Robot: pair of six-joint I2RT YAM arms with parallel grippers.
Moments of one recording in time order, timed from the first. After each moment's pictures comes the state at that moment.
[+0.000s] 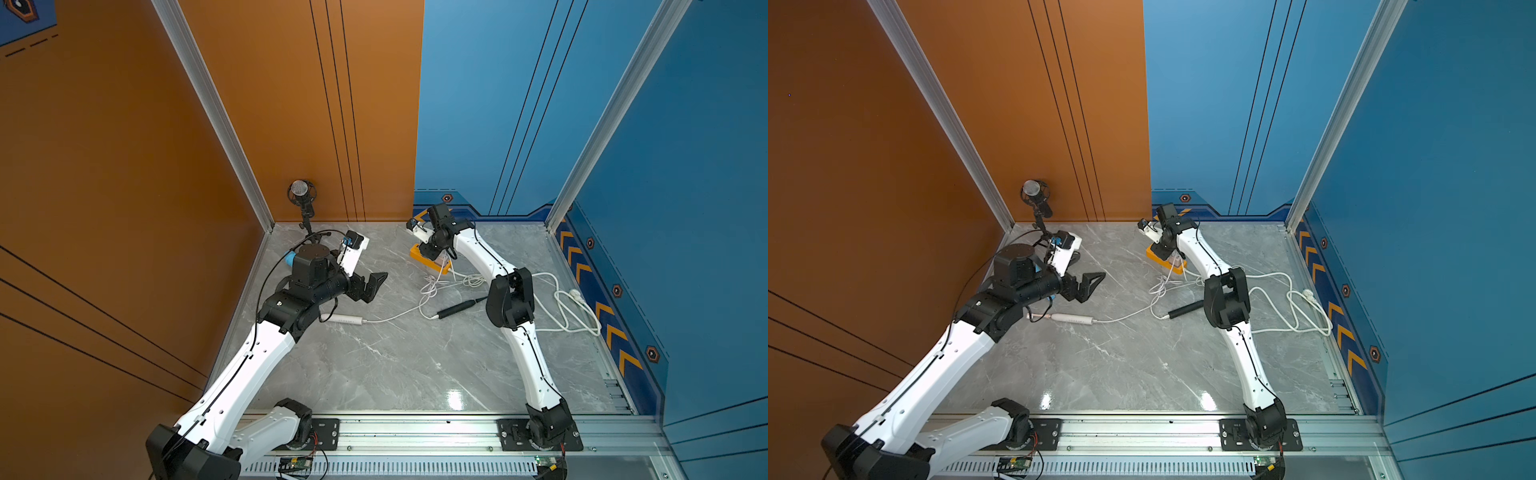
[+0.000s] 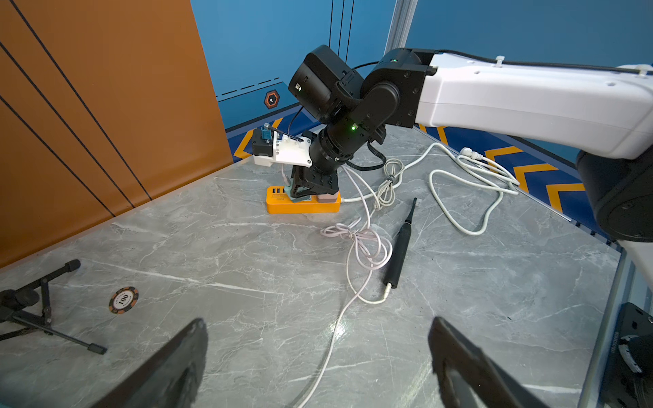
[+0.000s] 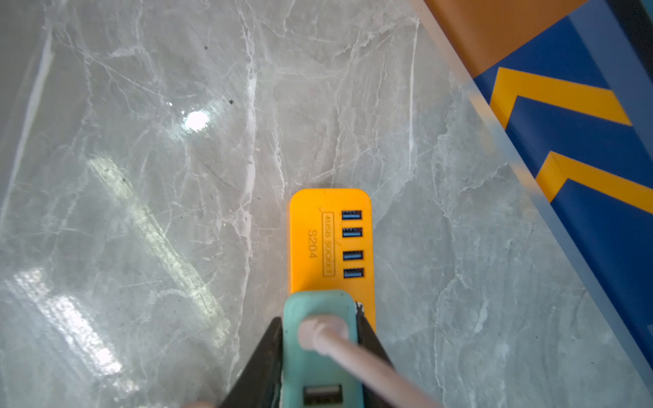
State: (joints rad) left arm -0.38 1.07 1.07 -0.40 0.30 0.05; right arm 0.40 2.54 2.41 -0.89 -0.09 -0.54
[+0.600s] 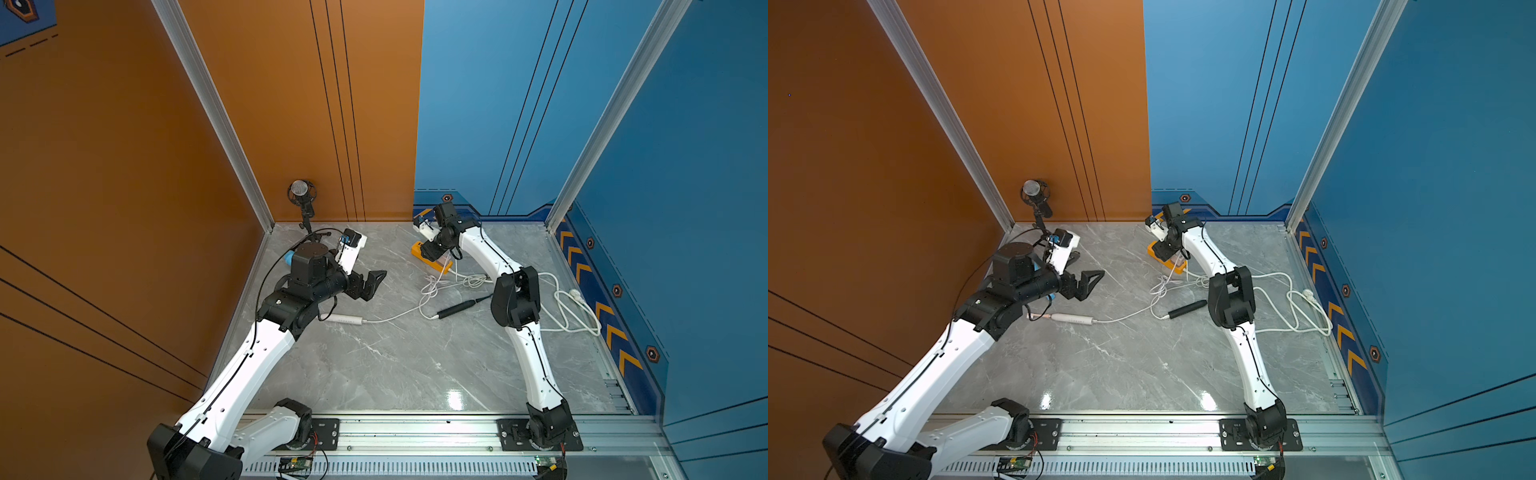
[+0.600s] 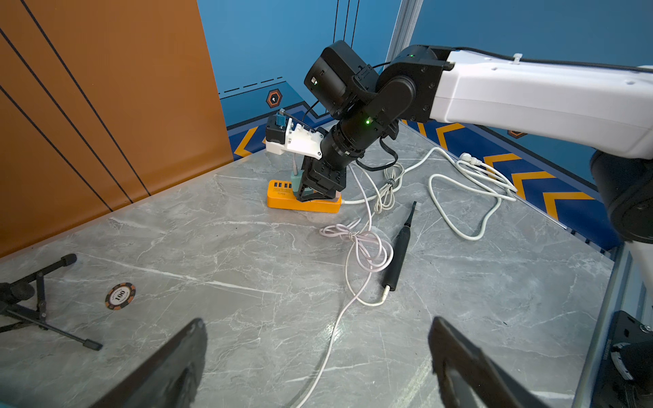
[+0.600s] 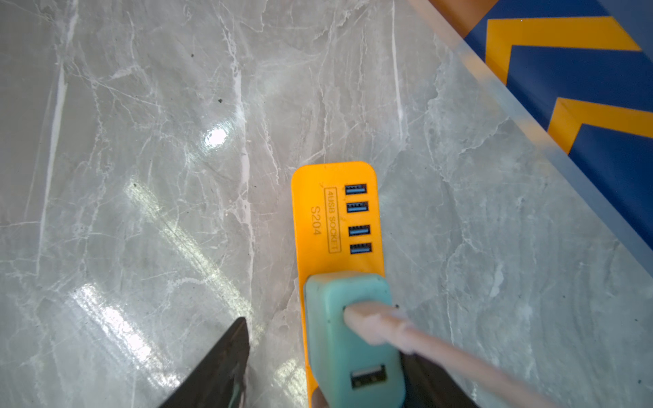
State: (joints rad) left arm -0.36 1.08 1.08 -0.40 0.32 0.03; right arm 0.37 2.48 2.35 -0.89 -0.14 -0.40
